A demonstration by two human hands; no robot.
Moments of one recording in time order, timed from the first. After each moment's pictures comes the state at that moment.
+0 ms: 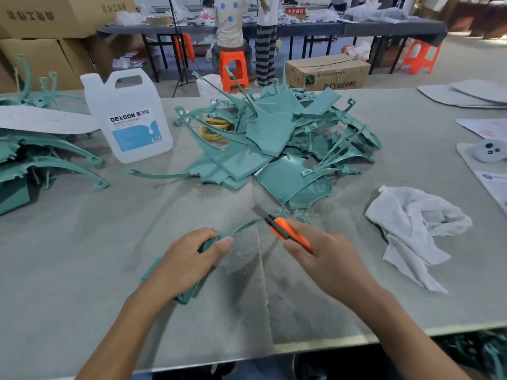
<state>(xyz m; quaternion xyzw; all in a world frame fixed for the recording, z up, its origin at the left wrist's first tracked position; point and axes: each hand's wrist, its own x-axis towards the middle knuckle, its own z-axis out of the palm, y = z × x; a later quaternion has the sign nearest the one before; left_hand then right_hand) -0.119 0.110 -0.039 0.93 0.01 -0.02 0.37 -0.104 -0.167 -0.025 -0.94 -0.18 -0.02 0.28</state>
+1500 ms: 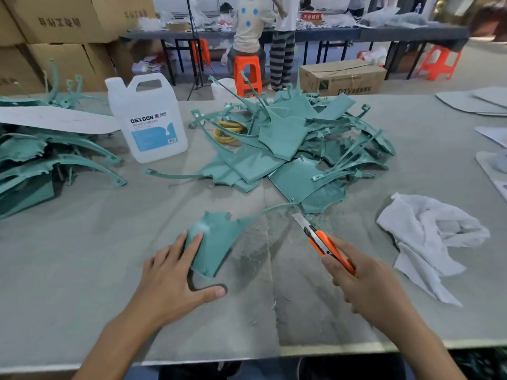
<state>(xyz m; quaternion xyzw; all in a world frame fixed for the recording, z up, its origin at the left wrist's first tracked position) -0.163 0.151 -0.074 0.99 0.04 -0.01 0.12 -0.132 -0.204 -0.035 -0.93 -0.09 0.00 0.36</state>
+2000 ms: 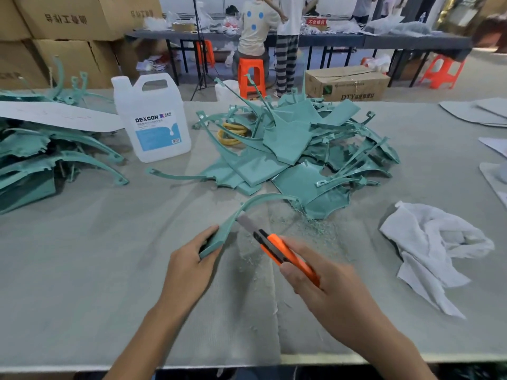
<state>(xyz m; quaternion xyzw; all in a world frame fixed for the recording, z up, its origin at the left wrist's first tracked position) -0.131 0.115 -0.074 0.87 0.11 0.15 0.45 -0.143 -0.150 -0.005 -0.90 -0.23 0.02 0.37</state>
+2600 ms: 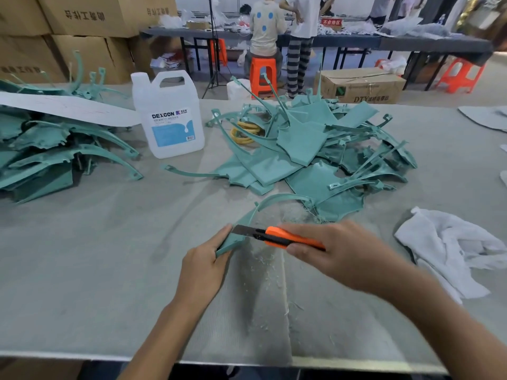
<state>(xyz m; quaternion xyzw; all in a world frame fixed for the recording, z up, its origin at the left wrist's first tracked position) -0.131 0.116 -0.084 0.90 0.10 0.14 0.39 -0.087 -0.143 0.039 -0.93 -0.34 0.05 0.15</state>
